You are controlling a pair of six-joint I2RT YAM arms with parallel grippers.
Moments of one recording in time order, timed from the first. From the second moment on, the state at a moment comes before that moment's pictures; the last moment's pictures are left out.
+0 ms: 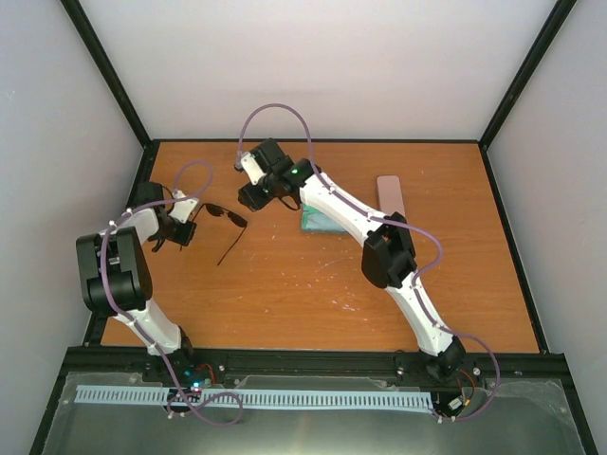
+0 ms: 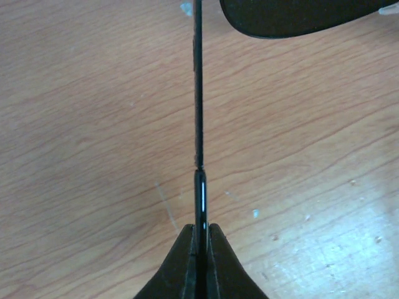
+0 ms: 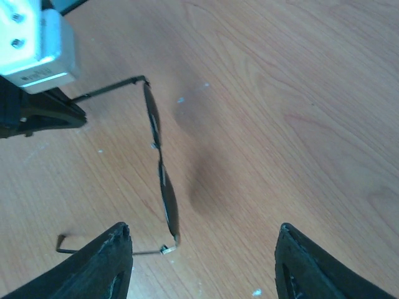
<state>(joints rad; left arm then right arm) 0.25 1.70 0.99 -0.47 0.25 0.57 0.80 2.38 2.31 -0.74 -0.18 -0.02</state>
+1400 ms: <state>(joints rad) 0.08 1.76 1.13 -0.55 0.35 0.61 0.82 2.51 2.38 -0.88 -0.34 -0.09</state>
